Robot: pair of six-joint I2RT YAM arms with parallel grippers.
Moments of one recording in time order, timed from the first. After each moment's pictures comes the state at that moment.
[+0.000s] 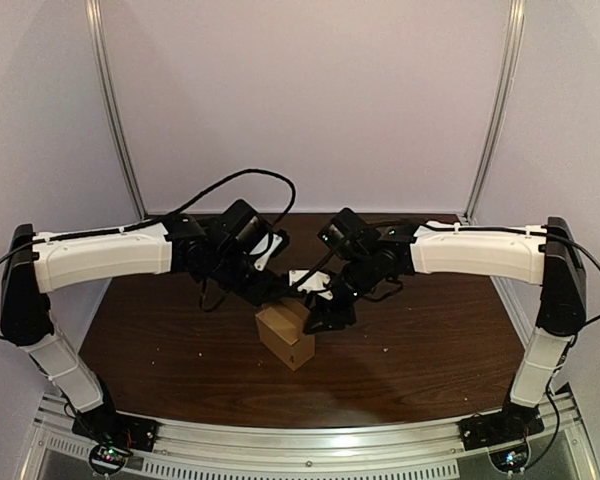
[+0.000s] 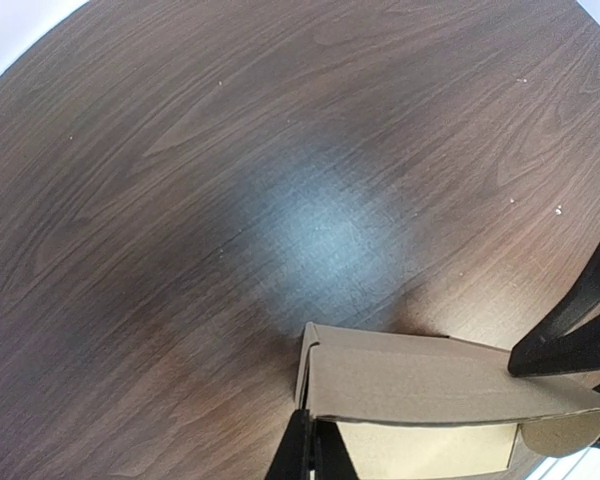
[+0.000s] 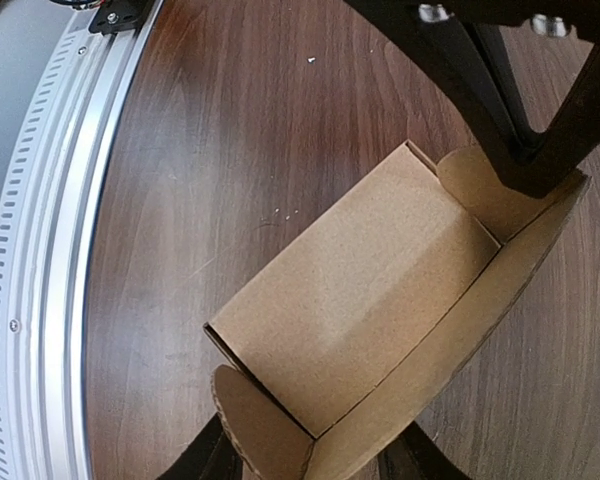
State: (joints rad) left arm -0.92 1.65 1.32 -0.66 -0.10 -0.38; right arm 0.93 1.80 1.44 -0.65 -0.52 -0.57
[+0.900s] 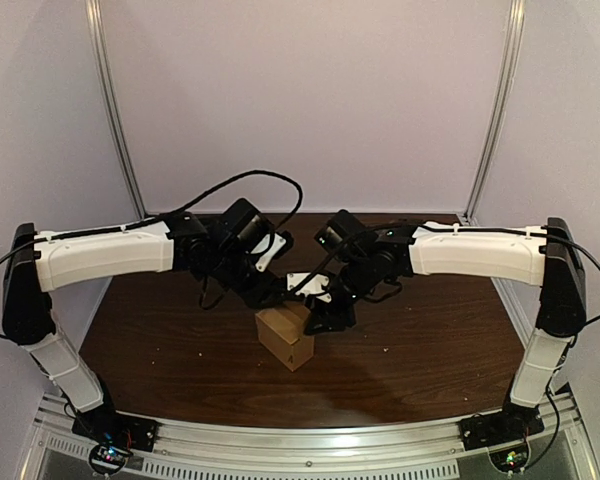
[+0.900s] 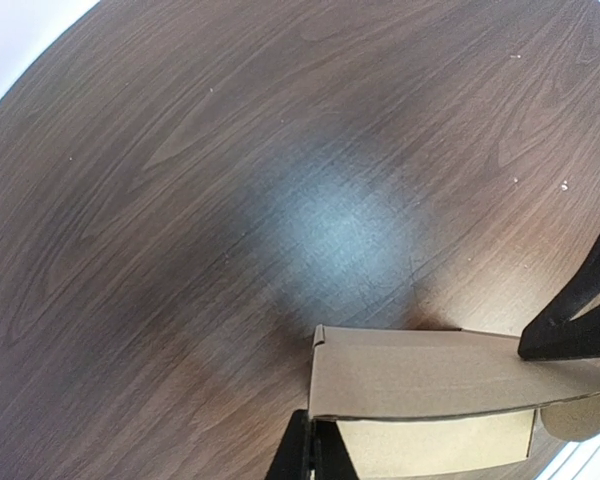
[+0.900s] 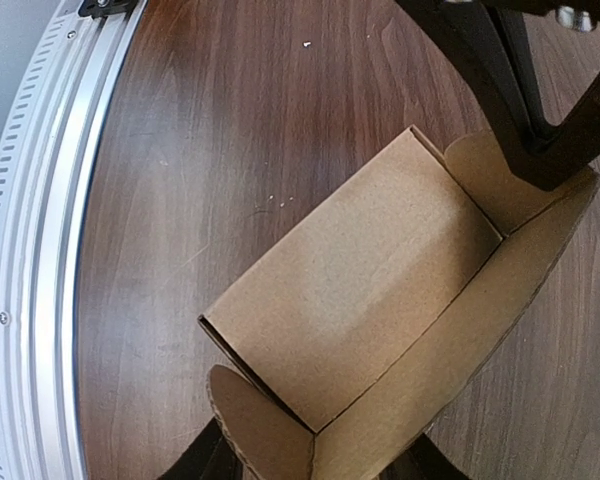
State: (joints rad) left arm -0.92 1.65 1.33 -0.68 -0.10 -0.27; right arm 0.95 1.80 1.45 -0.68 -0.45 -0.58
